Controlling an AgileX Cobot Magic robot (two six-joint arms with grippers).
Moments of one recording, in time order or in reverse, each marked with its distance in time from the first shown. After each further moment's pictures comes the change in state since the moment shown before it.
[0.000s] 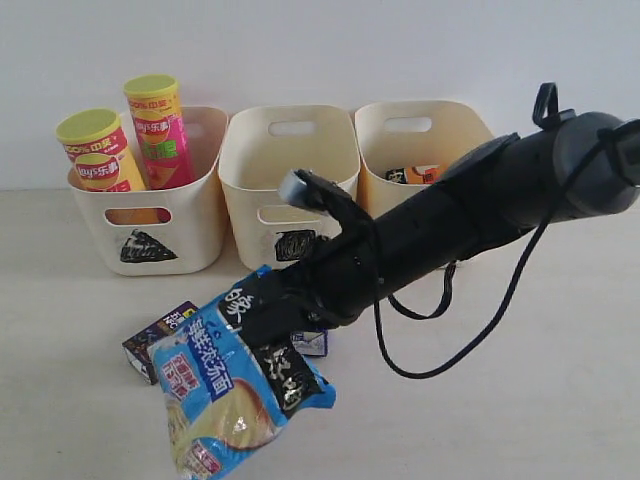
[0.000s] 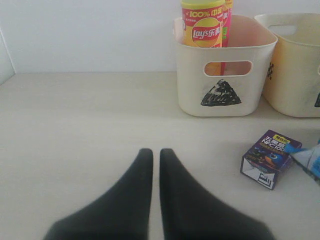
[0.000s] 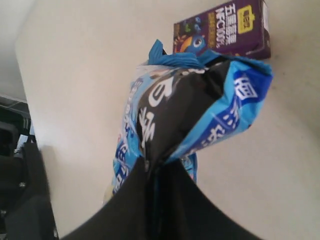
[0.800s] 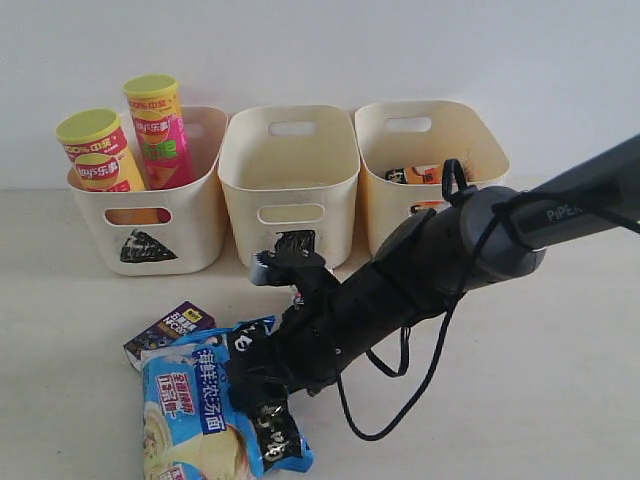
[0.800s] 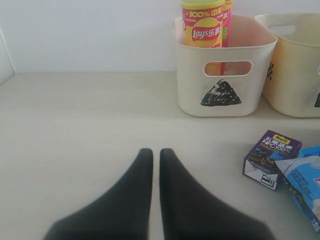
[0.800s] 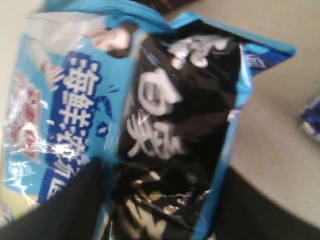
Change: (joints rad) left arm 0.000 0.000 0.000 0.000 0.000 0.000; right arm 0.128 0.170 -0.008 -0.071 -0.289 0.086
